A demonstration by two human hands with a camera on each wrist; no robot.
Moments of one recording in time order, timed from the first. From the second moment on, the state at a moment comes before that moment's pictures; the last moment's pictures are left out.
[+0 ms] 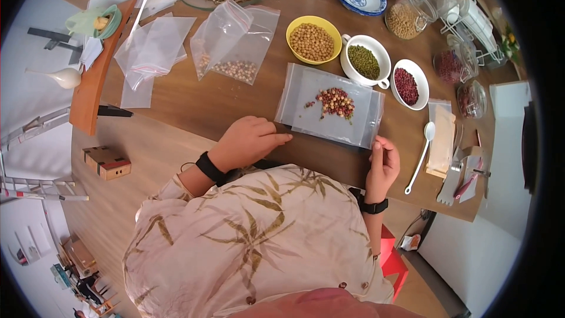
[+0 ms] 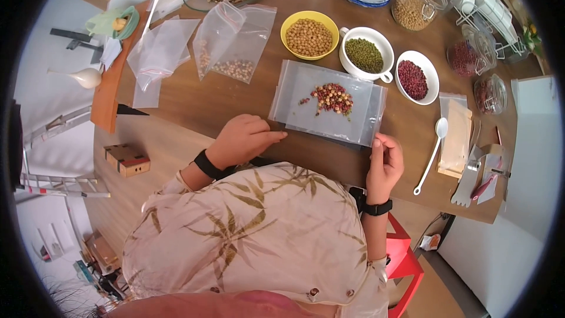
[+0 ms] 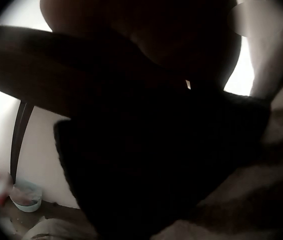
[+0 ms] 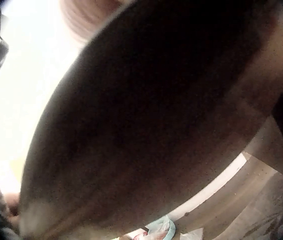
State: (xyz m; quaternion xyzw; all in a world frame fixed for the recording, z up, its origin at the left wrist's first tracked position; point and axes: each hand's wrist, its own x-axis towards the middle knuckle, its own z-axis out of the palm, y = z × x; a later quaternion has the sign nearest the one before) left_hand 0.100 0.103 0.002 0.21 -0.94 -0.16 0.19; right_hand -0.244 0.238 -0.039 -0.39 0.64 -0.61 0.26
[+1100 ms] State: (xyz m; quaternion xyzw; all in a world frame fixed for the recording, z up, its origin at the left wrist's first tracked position) left_hand 0.096 0.119 -0.011 0.34 -0.86 -0.22 0.31; right_hand -0.244 0.241 -0.037 -0.36 0.61 -0.66 0.24
